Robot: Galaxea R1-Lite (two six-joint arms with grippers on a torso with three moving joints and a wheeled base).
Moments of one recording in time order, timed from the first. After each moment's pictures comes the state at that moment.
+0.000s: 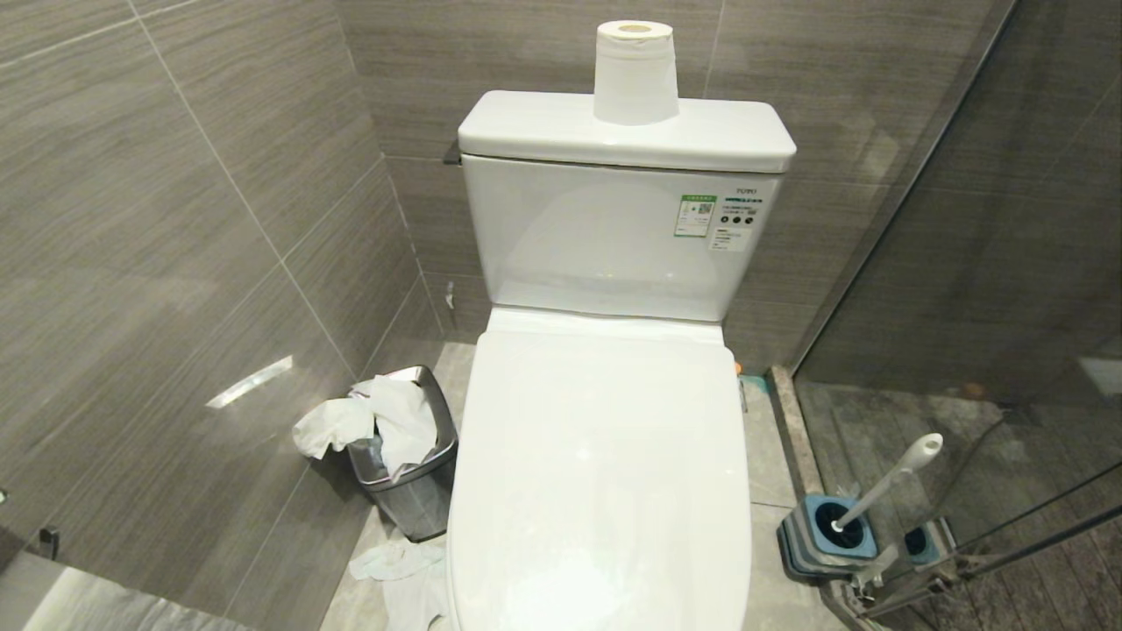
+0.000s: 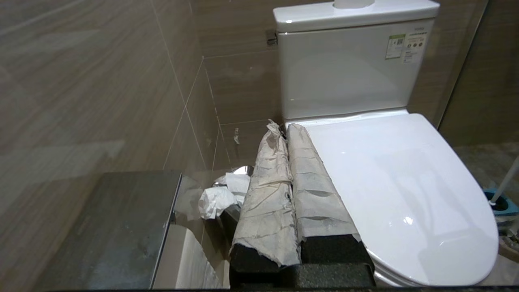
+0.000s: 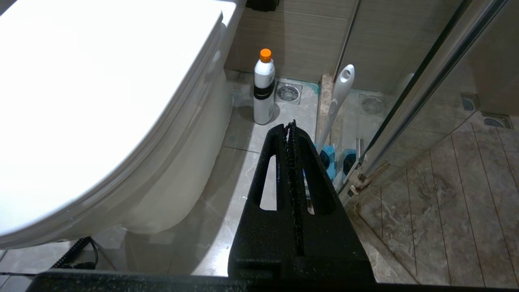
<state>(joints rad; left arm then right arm) 0.00 0.02 -0.74 0.43 -0.17 0.08 0.00 0.00 0.00 0.00 0.01 0.01</state>
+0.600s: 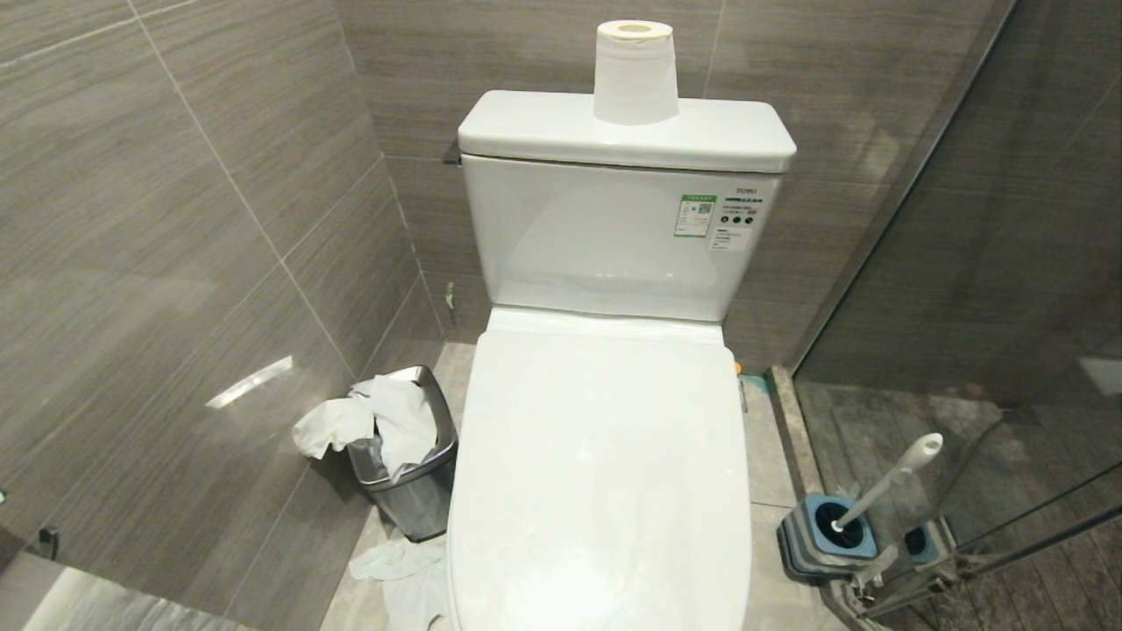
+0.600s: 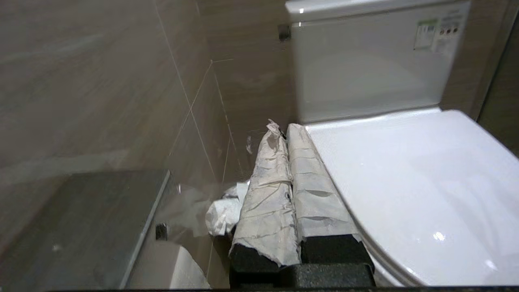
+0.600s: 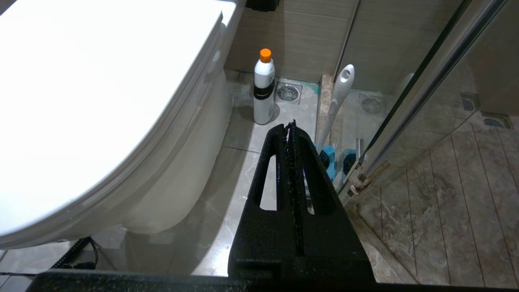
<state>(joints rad) 0.00 0.00 -0.19 -0.17 -0.14 0.12 0.00 0.00 0.00 0.00 0.01 0.01</state>
